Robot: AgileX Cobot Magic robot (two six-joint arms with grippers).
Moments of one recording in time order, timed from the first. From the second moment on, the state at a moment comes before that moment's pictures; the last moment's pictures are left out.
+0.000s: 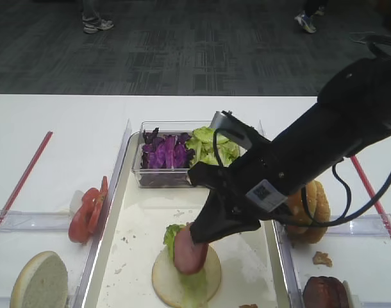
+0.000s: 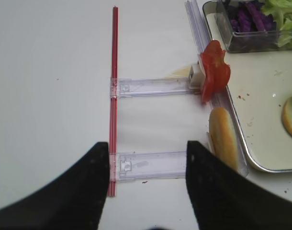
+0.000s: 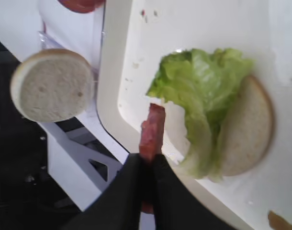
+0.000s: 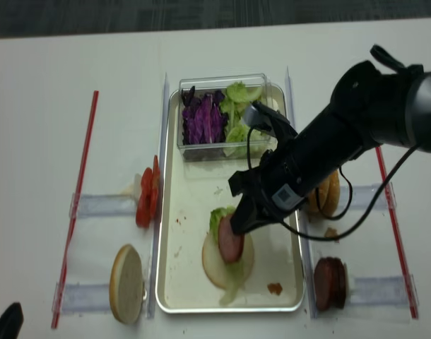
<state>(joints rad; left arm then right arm) 0.02 -0.02 -0.48 -0.05 1.18 0.00 0.43 1.75 -0.91 1.13 0.94 -0.63</state>
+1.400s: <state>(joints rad) 0.02 -0.02 -0.48 -0.04 1.18 -0.02 0.39 1.96 -0.91 1.30 1.01 -0.93</state>
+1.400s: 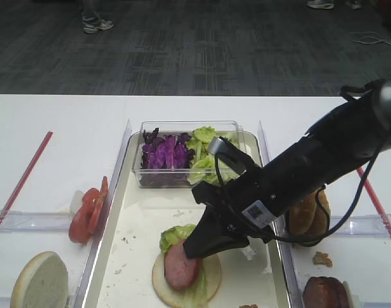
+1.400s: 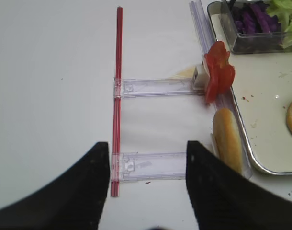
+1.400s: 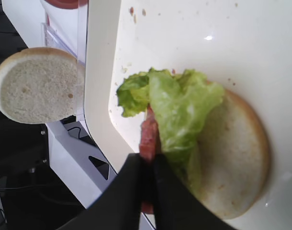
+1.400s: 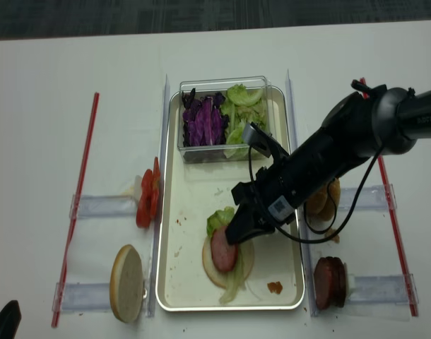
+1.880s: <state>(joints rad) 0.02 -0.02 -0.48 -0.04 1.18 -0.02 0.39 1.96 -0.92 1.31 1.01 -0.93</state>
